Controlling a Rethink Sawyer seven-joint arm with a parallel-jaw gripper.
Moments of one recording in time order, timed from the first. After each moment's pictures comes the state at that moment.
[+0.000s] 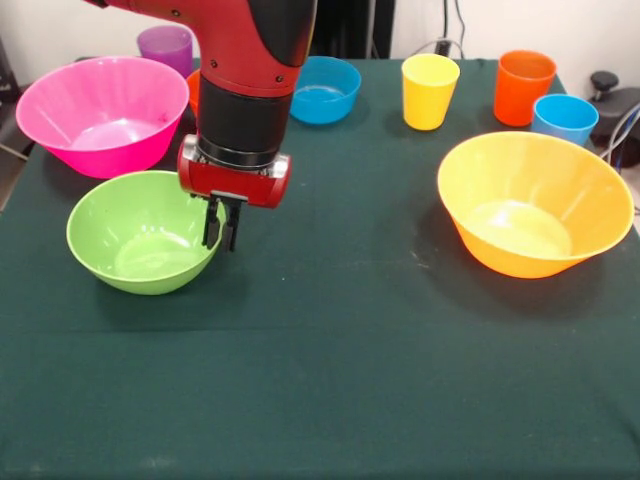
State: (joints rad) arm -0.32 -0.37 -0.03 1.34 -0.29 0.38 1.74
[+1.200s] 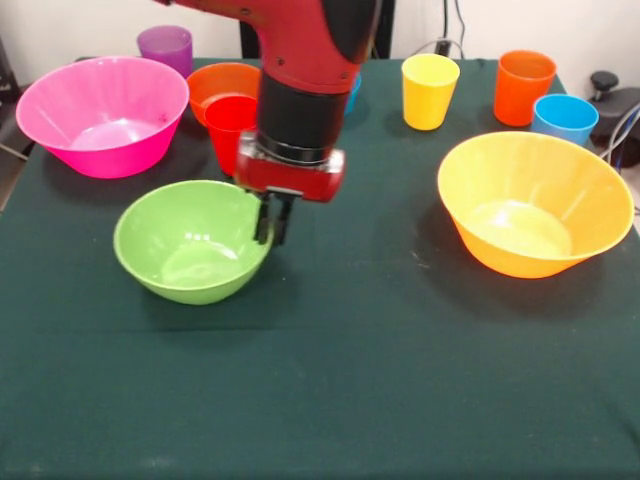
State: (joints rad) arm -0.20 -0.36 -0.08 1.36 -0.23 0.38 1.76
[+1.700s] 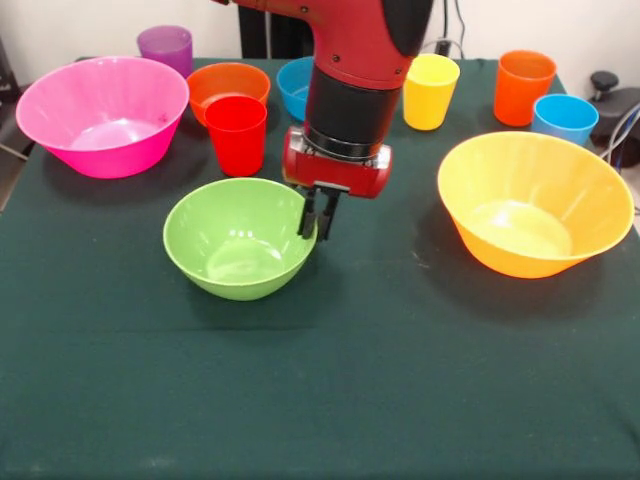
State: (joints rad) arm -0.13 -0.36 -0.11 1.38 -0.17 0.38 1.83
